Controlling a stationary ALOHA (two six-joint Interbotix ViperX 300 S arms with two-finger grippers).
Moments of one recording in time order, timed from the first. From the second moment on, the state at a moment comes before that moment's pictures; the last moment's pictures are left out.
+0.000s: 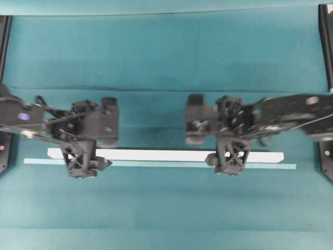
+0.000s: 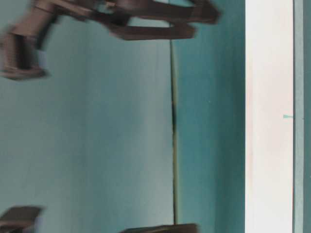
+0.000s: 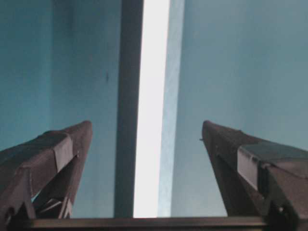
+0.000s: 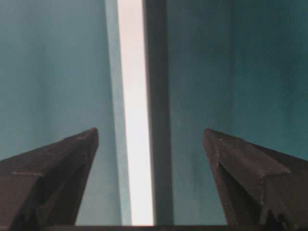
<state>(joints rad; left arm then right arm) -0.01 -0.26 0.78 0.02 0.45 -0.06 -0.02 -0.12 0.59 0.04 0.63 0.02</state>
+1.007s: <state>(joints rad) -0.01 -0.80 0.90 0.02 0.25 -0.01 -0.04 -0.71 0.88 0.04 0.25 0.02</state>
